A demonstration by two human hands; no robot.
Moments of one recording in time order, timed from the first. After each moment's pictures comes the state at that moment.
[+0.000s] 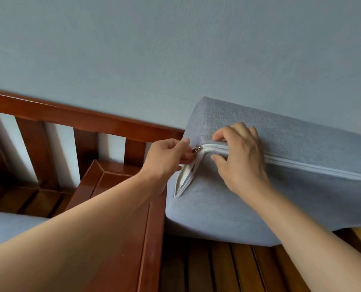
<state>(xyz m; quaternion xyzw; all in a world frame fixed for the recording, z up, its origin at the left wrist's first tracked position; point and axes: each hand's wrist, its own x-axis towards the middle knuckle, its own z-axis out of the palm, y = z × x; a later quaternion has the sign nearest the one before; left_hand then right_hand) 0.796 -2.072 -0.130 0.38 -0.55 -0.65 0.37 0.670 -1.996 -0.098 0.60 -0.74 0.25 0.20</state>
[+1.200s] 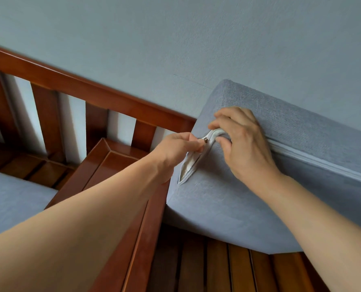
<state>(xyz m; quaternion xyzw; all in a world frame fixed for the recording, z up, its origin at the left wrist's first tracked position) 0.787 -2.076 -0.166 0.33 -0.55 -0.70 0.32 0.655 -2.018 -0.119 0.74 -0.59 0.24 0.22</state>
